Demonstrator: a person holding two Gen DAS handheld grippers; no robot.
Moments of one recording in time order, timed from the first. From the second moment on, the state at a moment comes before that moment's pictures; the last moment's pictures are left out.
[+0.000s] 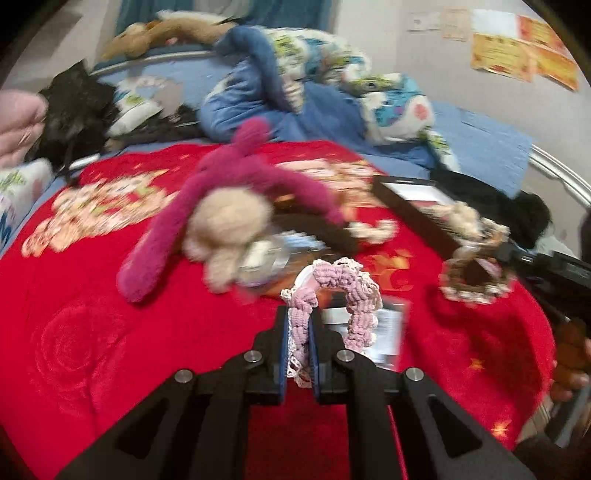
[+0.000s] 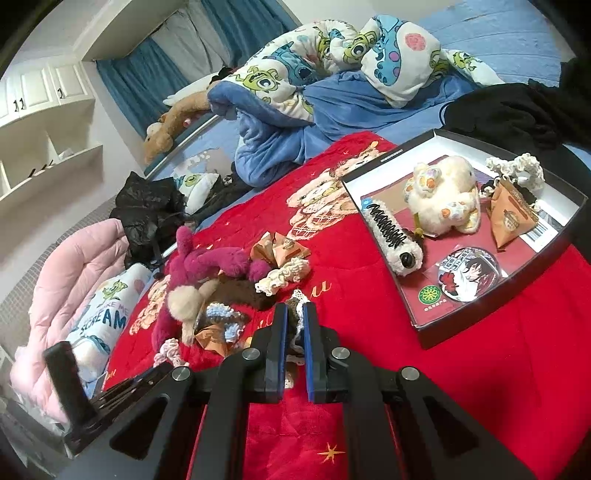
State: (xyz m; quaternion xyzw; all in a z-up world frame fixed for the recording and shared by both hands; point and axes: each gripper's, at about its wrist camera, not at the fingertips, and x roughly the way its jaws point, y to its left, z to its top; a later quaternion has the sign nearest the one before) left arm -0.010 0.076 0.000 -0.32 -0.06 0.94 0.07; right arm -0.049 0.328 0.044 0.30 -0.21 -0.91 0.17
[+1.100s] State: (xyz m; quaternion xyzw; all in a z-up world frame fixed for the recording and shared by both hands) left arm -0.015 0.291 0.030 -0.30 0.00 0.92 0.25; right arm 0.021 0.472 0.069 0.22 -0.26 -0.94 0.04
